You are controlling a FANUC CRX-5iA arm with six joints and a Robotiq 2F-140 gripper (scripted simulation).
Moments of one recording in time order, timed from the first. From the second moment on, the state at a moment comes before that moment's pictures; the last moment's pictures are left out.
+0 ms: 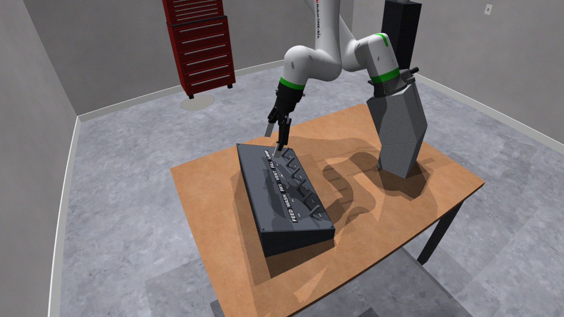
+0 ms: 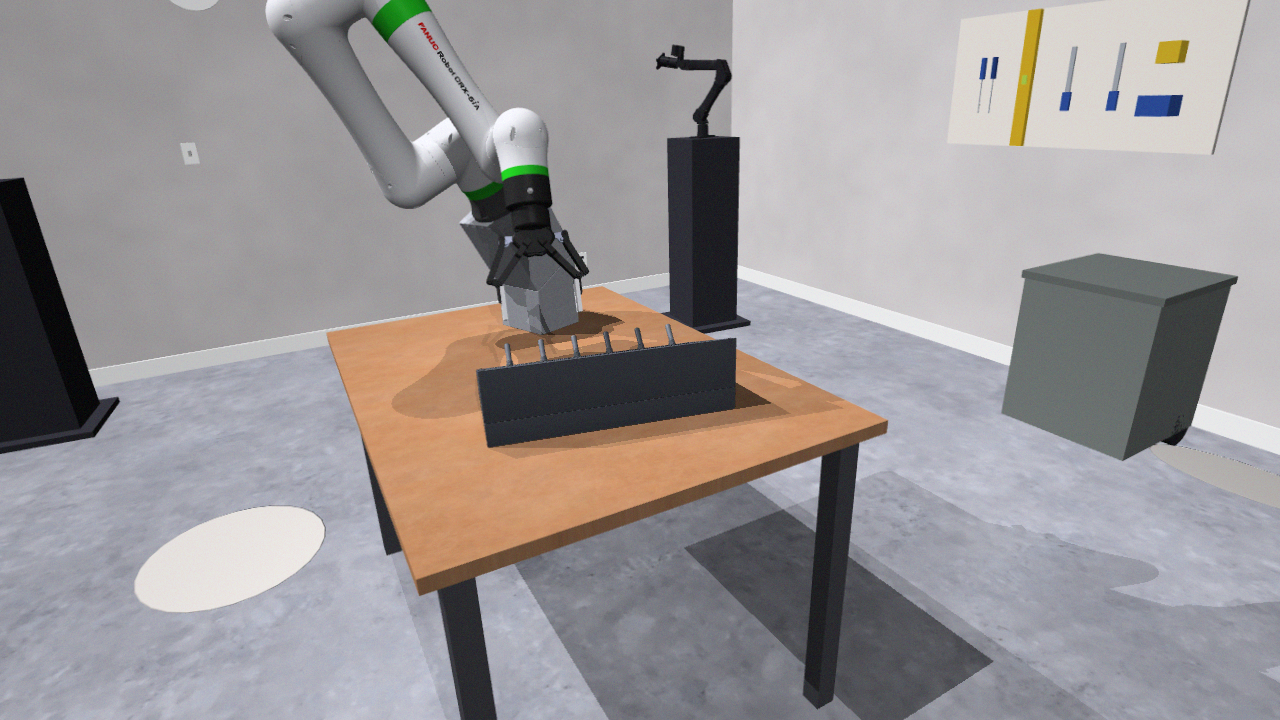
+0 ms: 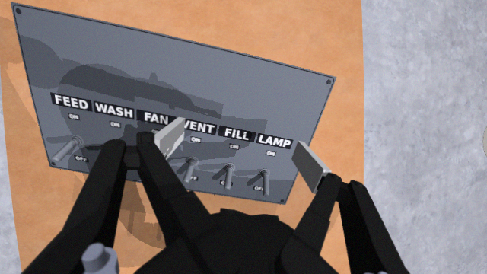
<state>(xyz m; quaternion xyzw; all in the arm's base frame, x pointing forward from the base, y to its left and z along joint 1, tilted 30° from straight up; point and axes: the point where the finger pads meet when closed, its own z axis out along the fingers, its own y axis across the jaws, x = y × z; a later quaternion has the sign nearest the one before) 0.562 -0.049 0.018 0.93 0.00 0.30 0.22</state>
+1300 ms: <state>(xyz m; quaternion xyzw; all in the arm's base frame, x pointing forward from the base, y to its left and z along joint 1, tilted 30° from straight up) 0.562 -0.049 0.018 0.93 0.00 0.30 0.22</state>
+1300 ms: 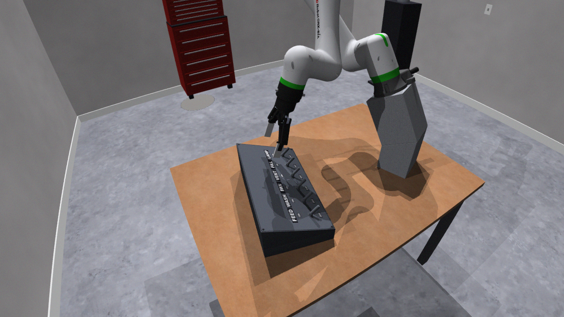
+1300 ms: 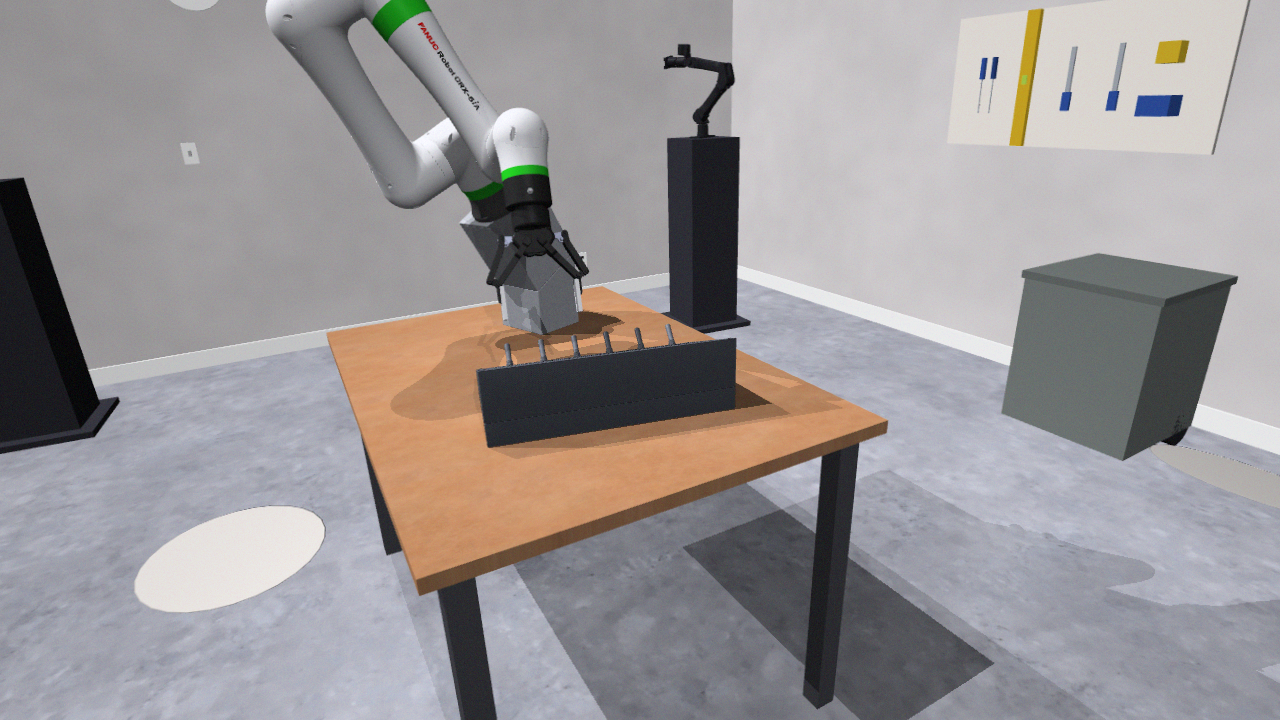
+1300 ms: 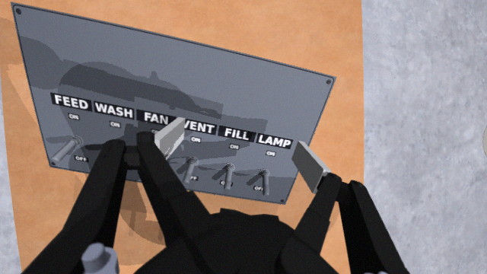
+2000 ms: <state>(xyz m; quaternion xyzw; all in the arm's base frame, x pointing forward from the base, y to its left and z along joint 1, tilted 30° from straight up) 0.557 -0.083 0.034 0.93 0.00 0.30 0.22</state>
